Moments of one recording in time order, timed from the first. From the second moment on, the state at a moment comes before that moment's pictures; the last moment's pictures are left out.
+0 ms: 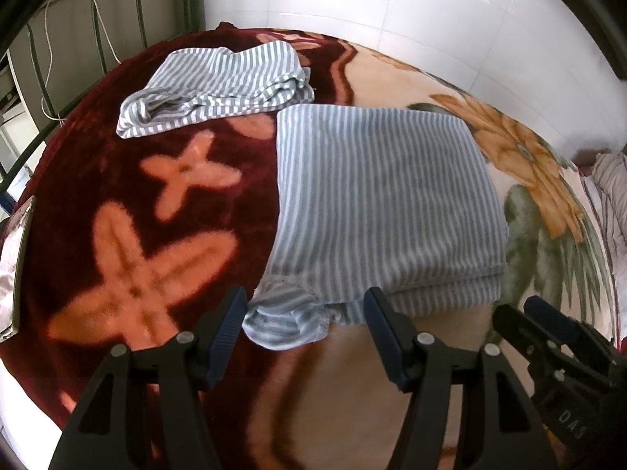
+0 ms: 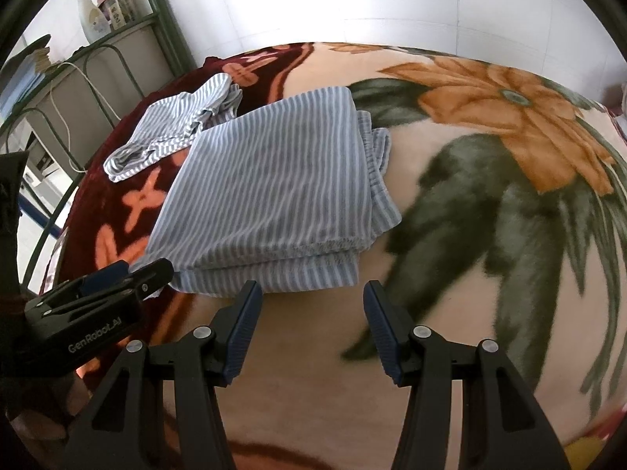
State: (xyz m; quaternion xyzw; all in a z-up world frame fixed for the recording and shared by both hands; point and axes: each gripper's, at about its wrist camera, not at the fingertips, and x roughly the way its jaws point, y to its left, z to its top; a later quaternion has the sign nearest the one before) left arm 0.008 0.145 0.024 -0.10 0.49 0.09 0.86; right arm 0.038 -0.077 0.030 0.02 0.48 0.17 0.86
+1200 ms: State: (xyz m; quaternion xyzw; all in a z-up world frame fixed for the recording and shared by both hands) left arm 0.010 0.144 0.020 -0.09 0.48 0.10 0.86; right arm 0.040 -0.077 0.023 0.03 0.49 0.18 0.85
